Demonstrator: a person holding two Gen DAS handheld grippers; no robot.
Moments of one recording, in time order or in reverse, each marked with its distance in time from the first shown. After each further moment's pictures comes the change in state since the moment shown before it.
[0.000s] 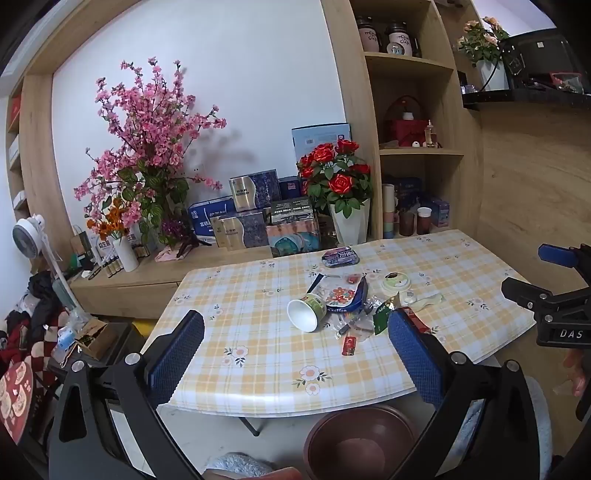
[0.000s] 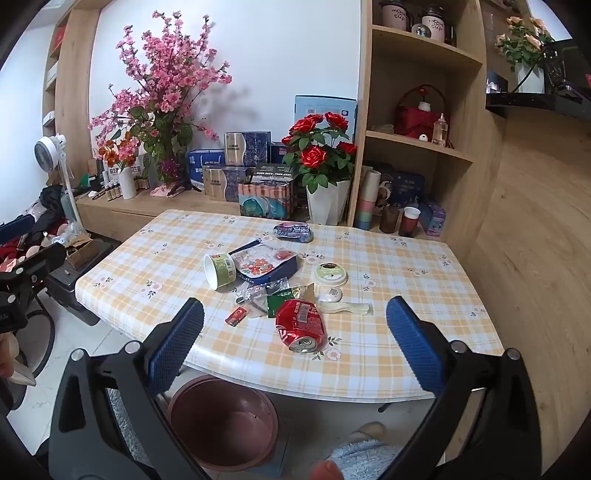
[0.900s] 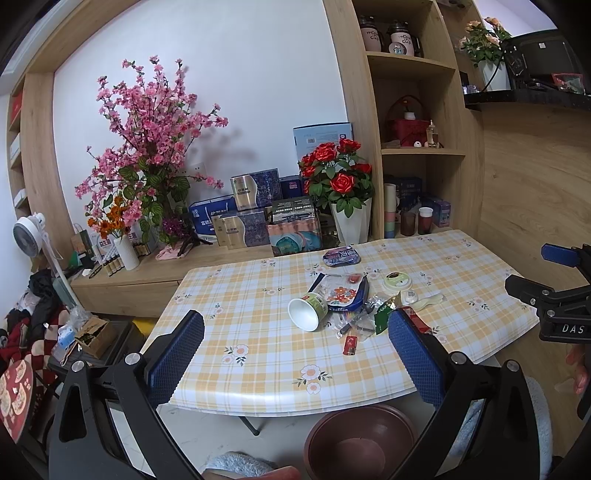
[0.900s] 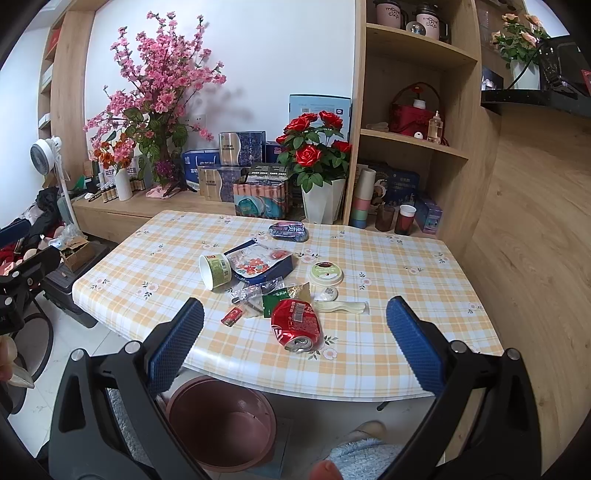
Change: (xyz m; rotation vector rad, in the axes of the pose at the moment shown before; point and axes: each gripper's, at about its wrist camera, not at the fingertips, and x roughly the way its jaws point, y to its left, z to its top) left arm 0.000 0.000 0.000 0.000 0.007 -0.003; right arm -0.004 -0.005 0.004 0.012 0.009 -0.010
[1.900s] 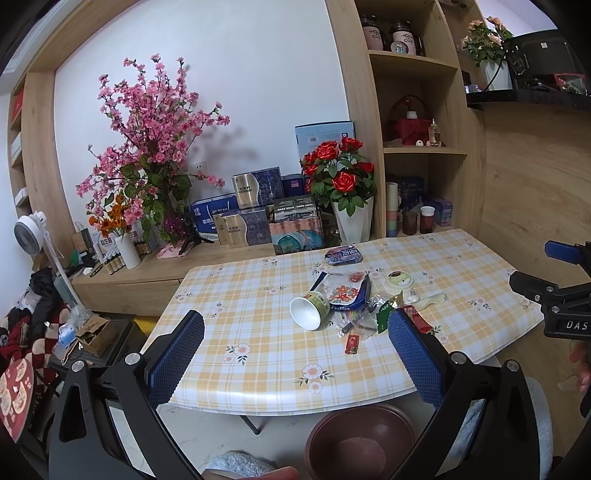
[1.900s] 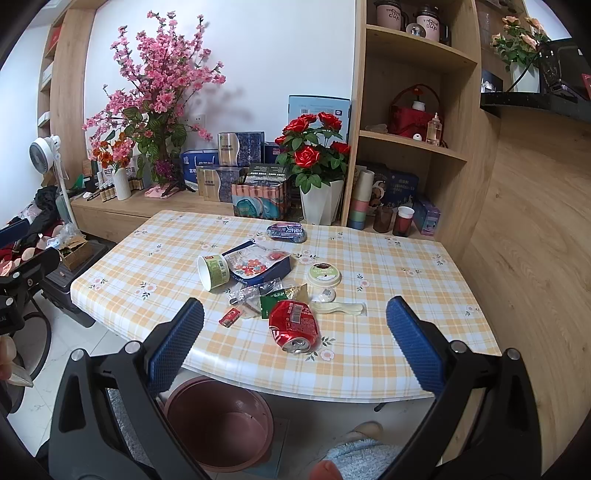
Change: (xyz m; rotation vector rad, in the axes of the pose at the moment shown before) left arm -0.006 0.011 -0.006 -0.005 0.002 0.002; right arm 0.000 0.001 0.000 -0.002 0.001 -0.006
